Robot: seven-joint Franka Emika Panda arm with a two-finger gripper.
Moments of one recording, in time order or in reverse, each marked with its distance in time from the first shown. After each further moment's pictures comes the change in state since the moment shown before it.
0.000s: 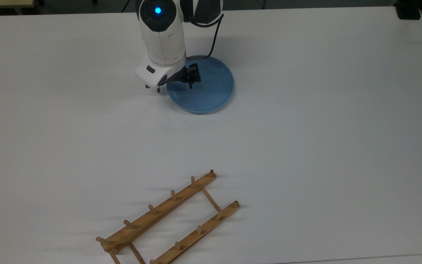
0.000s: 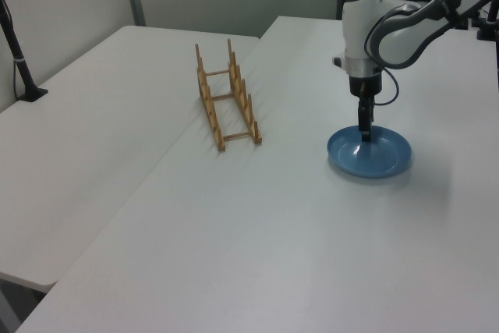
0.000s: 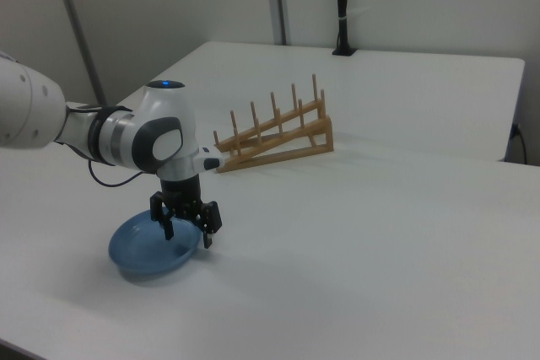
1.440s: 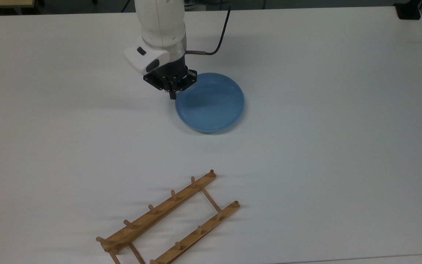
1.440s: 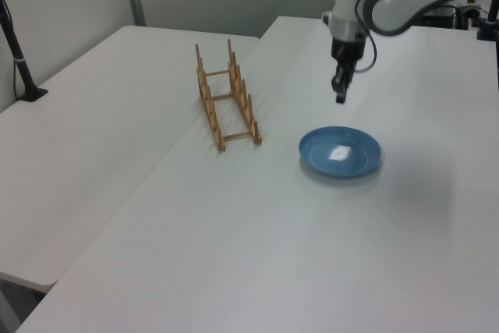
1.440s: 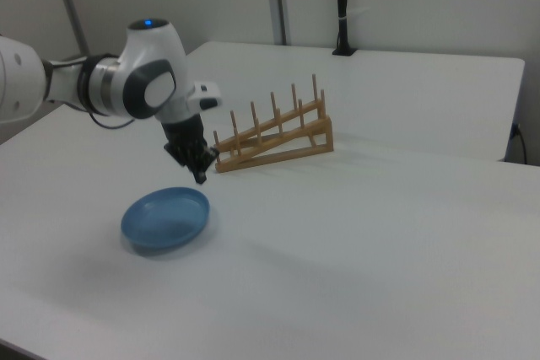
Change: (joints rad) arm 0.004 -0.047 0.010 0.174 0.001 0.003 0.177
